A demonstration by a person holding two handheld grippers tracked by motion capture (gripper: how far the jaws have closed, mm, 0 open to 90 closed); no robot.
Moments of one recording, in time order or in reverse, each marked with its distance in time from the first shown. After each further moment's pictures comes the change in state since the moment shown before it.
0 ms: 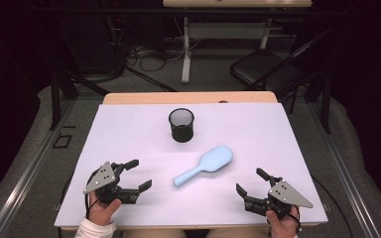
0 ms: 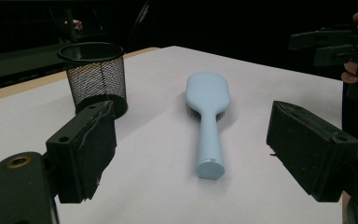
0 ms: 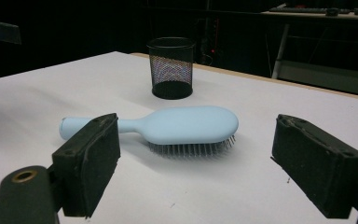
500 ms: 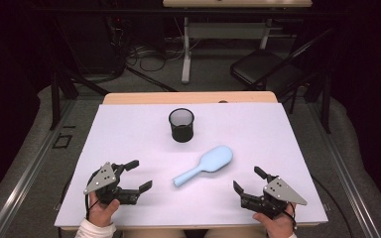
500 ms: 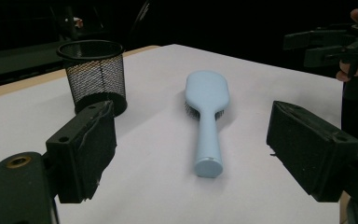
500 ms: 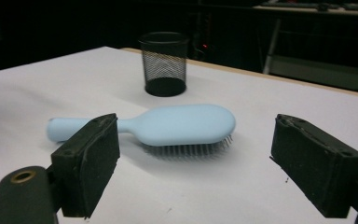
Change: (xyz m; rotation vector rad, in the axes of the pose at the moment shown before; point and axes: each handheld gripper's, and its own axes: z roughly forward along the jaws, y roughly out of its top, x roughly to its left) left arm -0.002 0.000 -0.001 0.009 0.005 -0.009; right arm 0.006 0.003 0.013 0.035 -0.060 0.004
